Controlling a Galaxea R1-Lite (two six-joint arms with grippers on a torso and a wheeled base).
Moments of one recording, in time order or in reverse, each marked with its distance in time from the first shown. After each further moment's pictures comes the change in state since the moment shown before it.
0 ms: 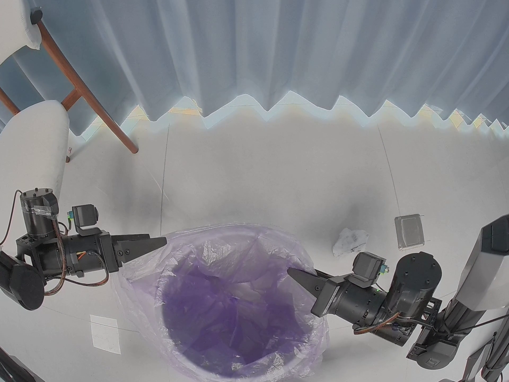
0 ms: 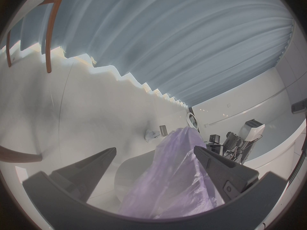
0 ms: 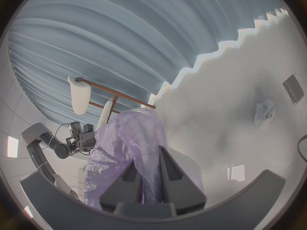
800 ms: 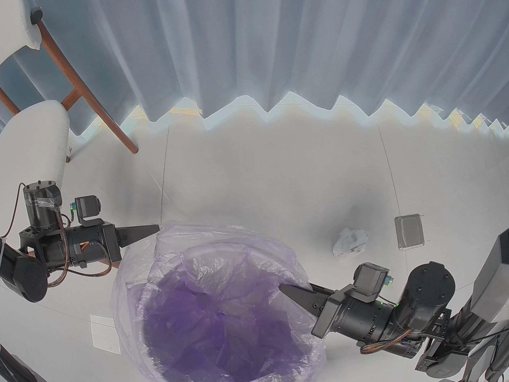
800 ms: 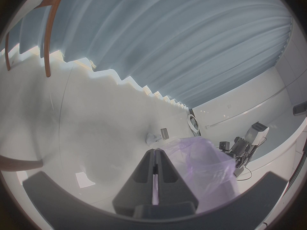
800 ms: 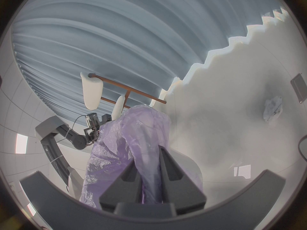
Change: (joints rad) left arm -0.001 0.034 -0.055 -0.010 0.013 -0.009; right arm 0.084 -0.070 0.049 0.000 0.021 0.003
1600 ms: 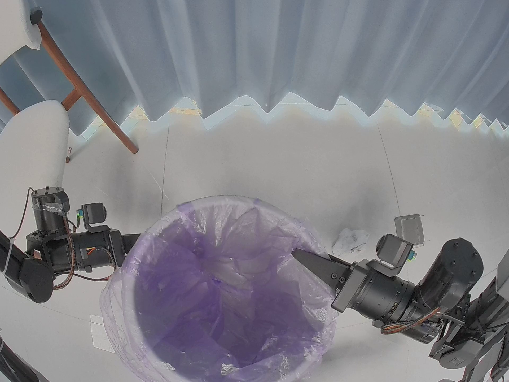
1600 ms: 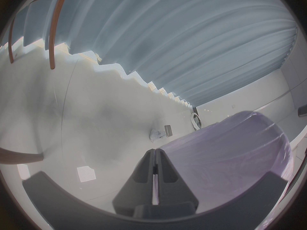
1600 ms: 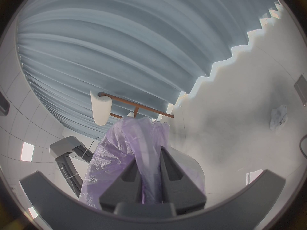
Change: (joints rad) left arm -0.002 0.051 0.008 -0.002 0.020 0.010; right arm -0.039 -0.111 -0.036 0.000 0.019 0.044
